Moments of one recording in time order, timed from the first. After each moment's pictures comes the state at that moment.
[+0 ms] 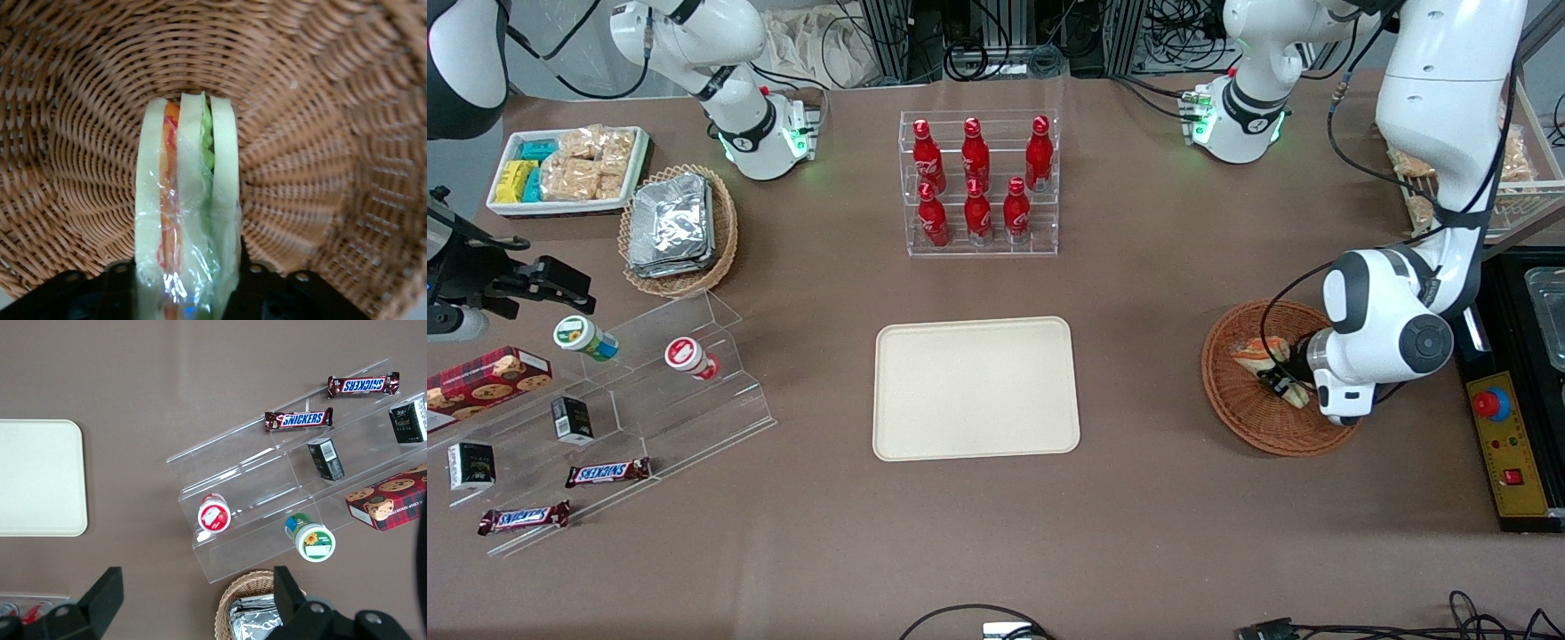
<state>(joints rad) -0.01 0.44 -0.04 -1.98 -0.11 2.23 -0.73</state>
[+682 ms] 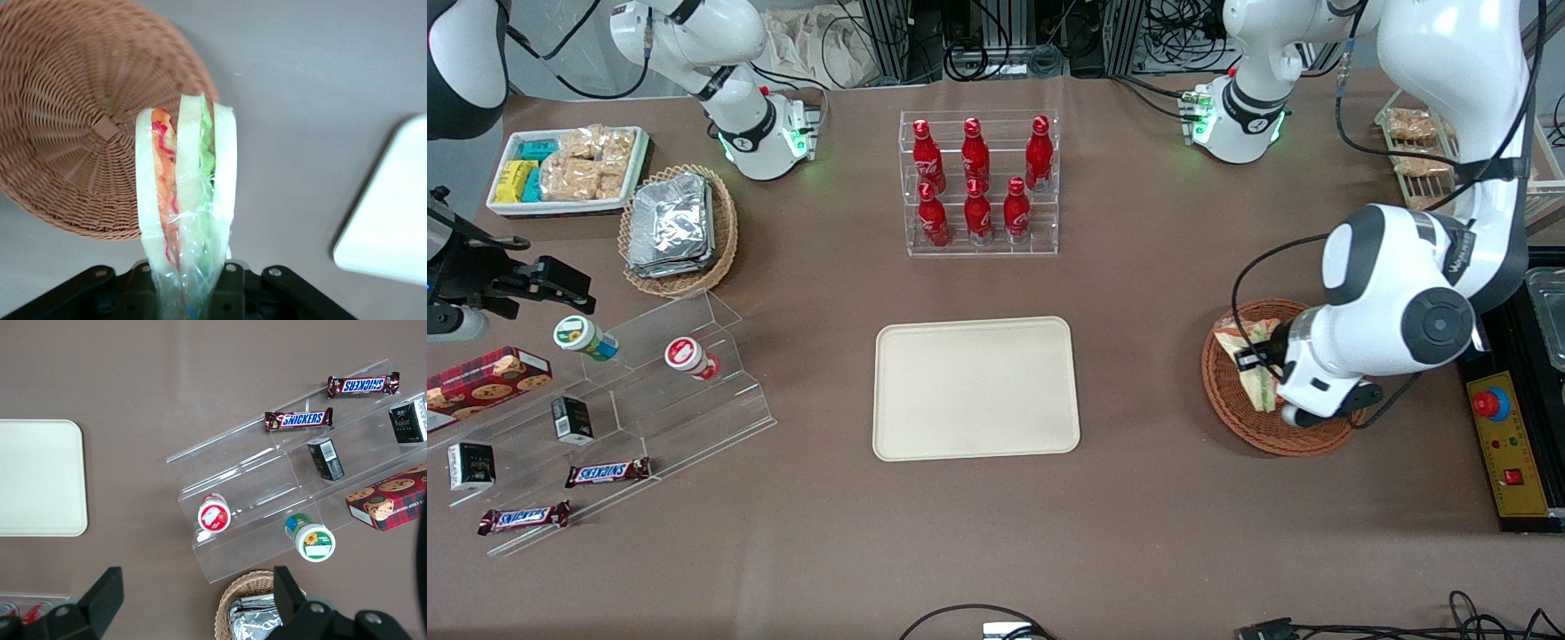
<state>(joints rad) -0.07 0.36 -0.17 -1.65 -0.05 1.79 -0.43</state>
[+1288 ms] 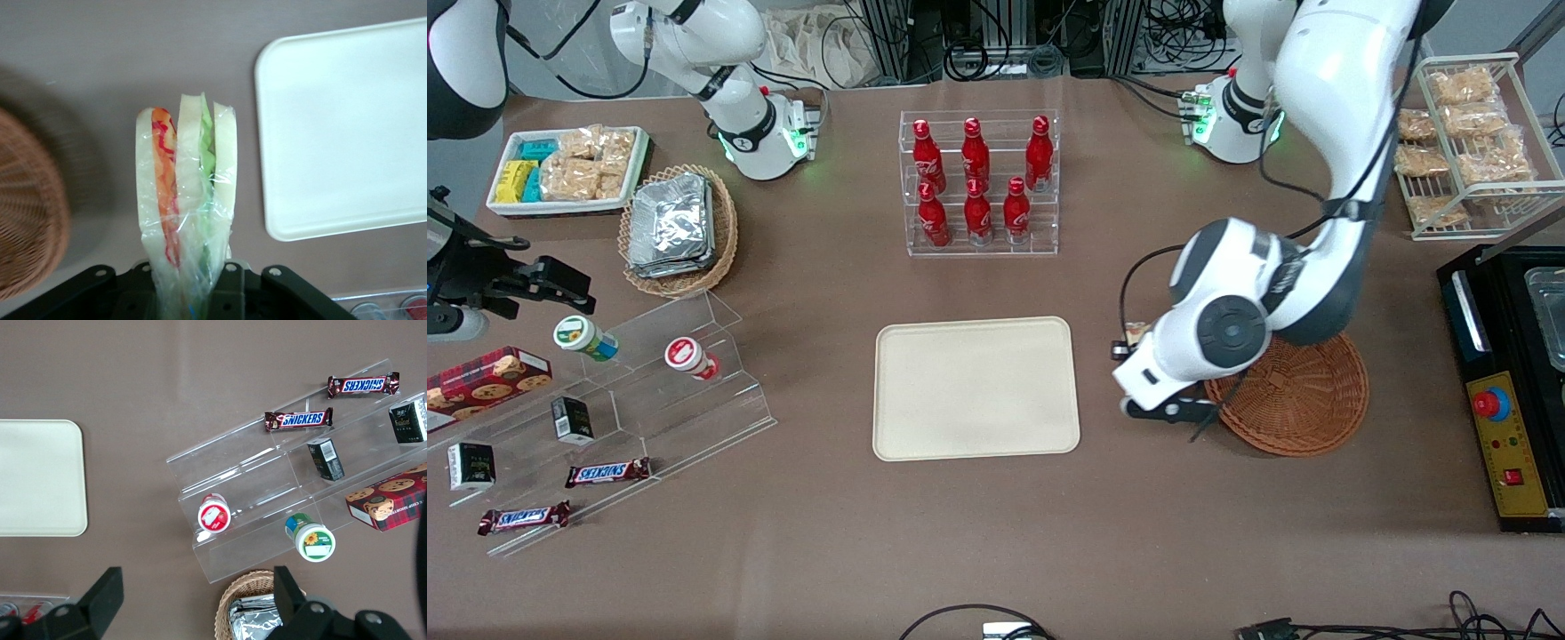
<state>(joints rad) -0.33 0.59 -0.18 -1.42 -0.04 1.81 -0.37</state>
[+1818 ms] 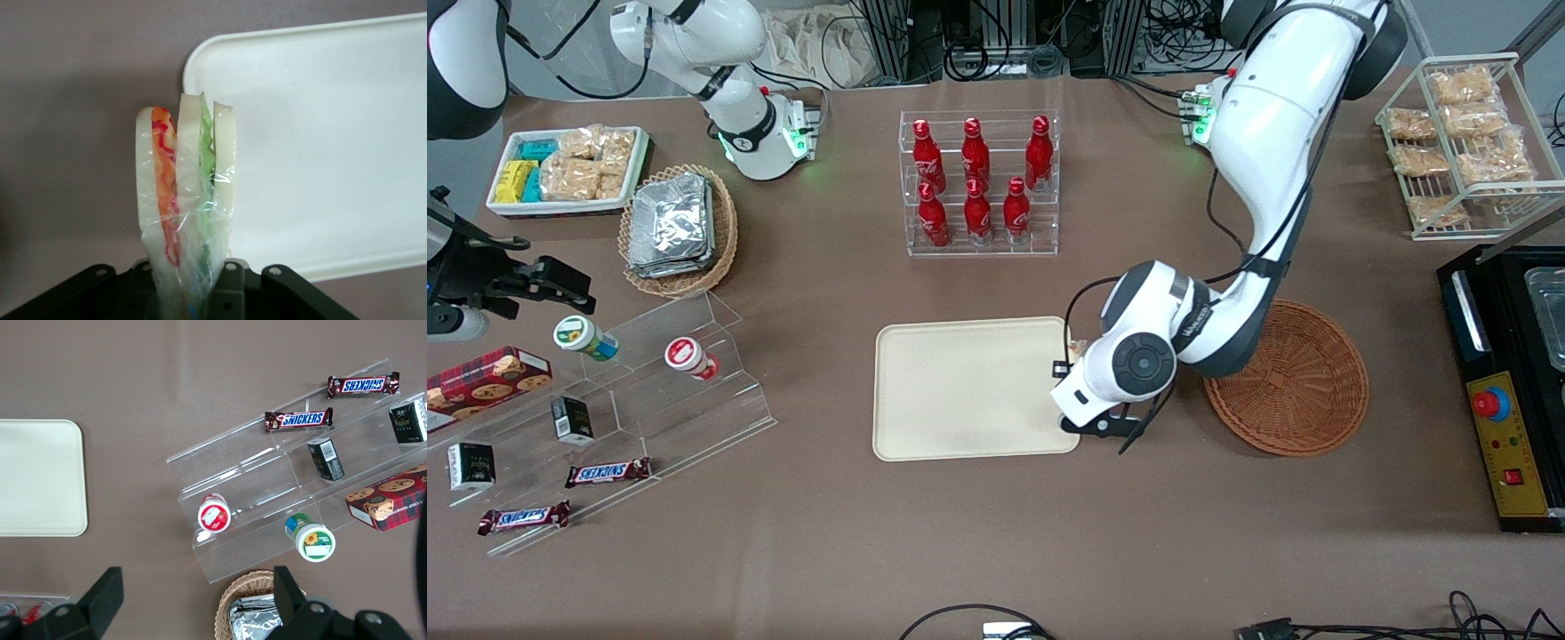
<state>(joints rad) -0.40 0.78 -0.18 -1.35 -0.08 1.95 -0.43</state>
